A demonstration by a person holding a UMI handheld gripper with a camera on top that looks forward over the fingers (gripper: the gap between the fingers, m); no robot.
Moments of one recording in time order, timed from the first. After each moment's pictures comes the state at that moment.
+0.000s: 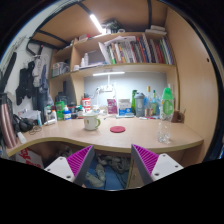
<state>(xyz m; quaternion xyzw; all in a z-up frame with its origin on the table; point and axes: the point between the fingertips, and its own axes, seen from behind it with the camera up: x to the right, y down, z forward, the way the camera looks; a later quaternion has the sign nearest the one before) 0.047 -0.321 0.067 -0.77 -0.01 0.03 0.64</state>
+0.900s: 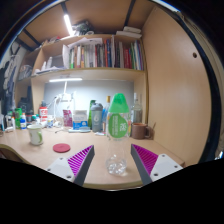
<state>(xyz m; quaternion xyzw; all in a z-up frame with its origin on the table) 0.259 -0.209 0.093 -0.72 0.09 -0.11 0.68</state>
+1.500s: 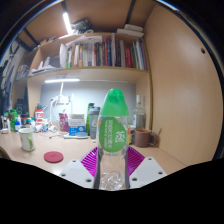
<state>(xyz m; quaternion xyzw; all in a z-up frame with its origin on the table) 0.277 -0.134 0.095 -0.70 0.09 -0.11 0.70</state>
